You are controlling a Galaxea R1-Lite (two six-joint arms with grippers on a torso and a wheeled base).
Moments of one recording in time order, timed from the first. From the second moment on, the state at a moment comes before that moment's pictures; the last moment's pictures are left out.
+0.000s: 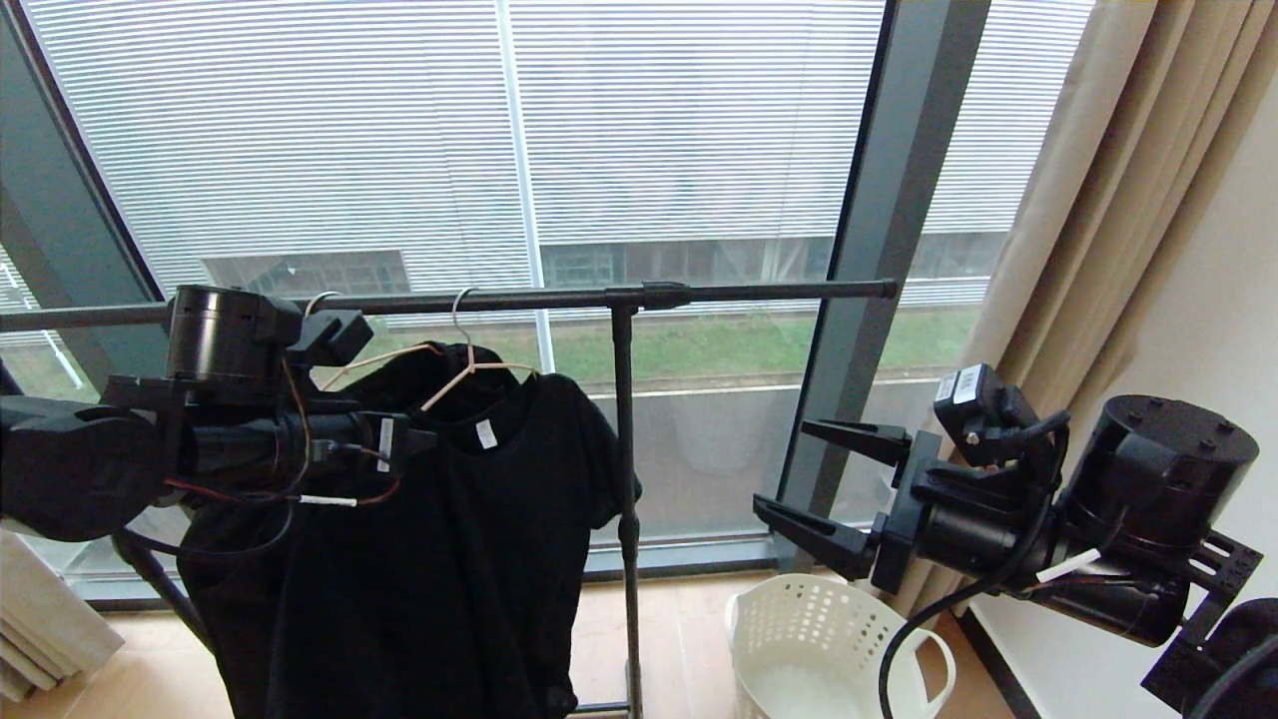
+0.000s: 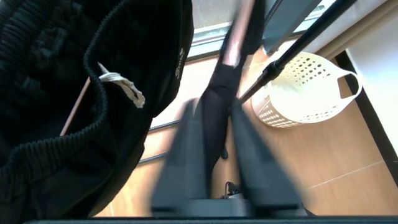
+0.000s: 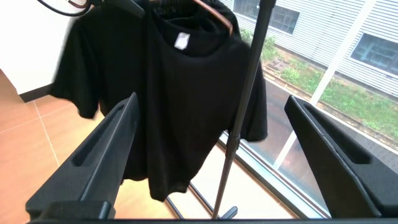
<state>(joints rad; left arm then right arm) -0.15 1.73 -0.91 -0.20 -0.11 -0.01 0.48 1.75 -0.42 -1.22 0.46 -0.03</state>
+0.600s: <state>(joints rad) -0.16 1.73 -0.91 -0.20 -0.11 -0.01 0.48 1.76 -0.43 -1.22 0.46 -0.03</state>
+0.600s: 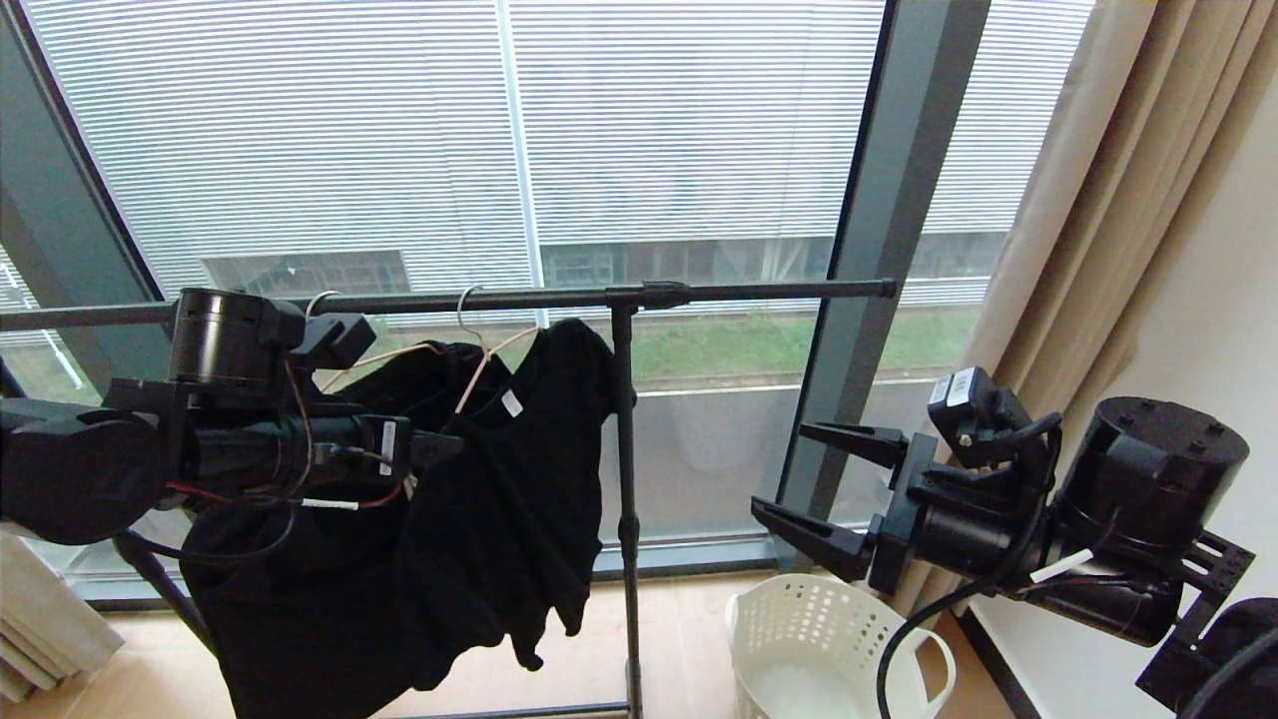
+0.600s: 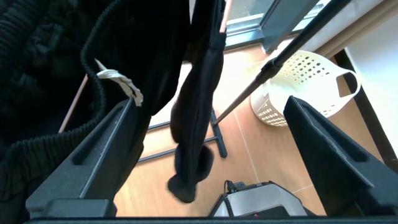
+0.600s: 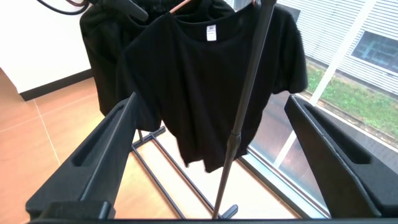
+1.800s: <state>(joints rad) -0.21 1.48 -0.73 -0.18 -0.04 -0.03 0.48 1.68 -0.40 -1.22 0.46 -0.03</state>
